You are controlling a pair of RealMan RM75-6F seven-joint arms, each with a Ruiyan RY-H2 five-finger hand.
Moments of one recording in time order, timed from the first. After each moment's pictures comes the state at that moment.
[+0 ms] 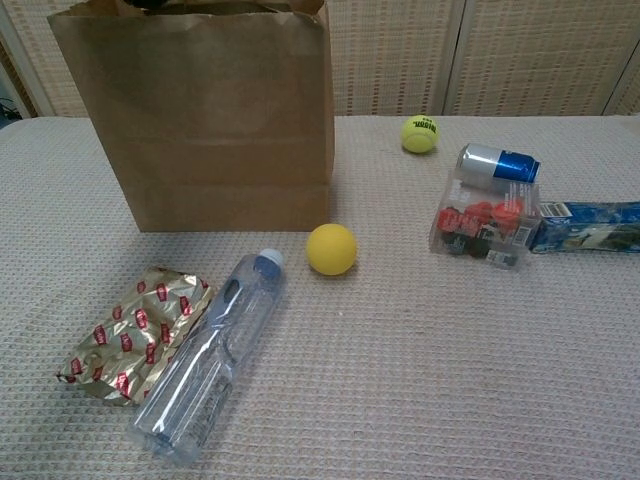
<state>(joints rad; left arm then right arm) -0.87 -1.24 -0.40 -1.85 0.79 1.23 0.42 0.09 -0.99 -0.21 -1.71 -1.79 1.41 0.42</state>
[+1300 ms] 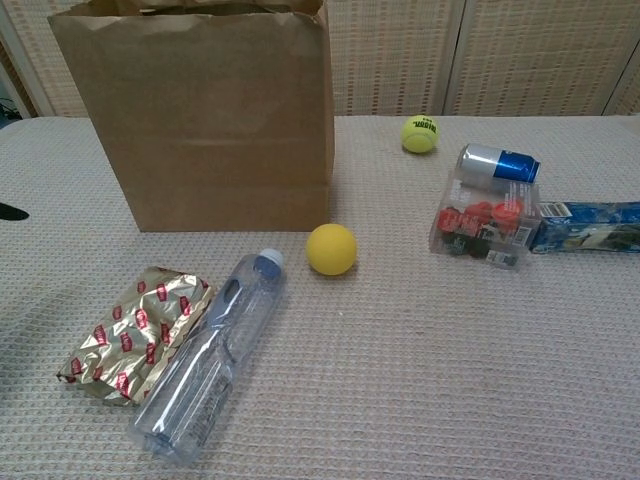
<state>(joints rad) -0.33 -1.14 0.13 -1.86 1.40 1.25 0.25 0.09 -1.00 -0.21 -1.71 -1.79 1.40 0.40</state>
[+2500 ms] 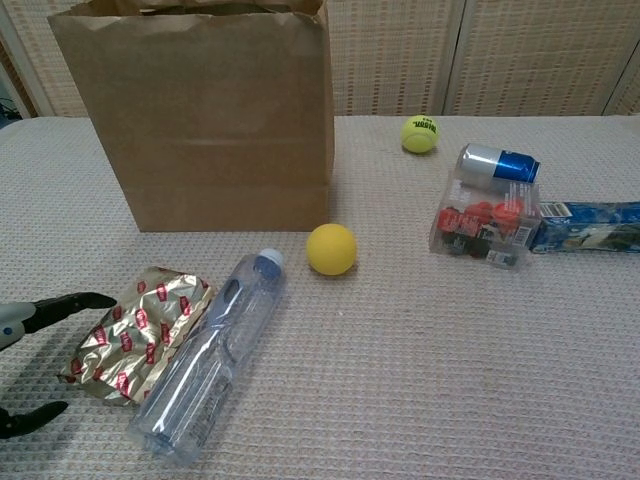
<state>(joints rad) -0.29 -1.45 0.07 -1.79 1.25 1.17 0.35 0.09 -1.00 -0.22 -1.71 -1.80 1.41 0.40</state>
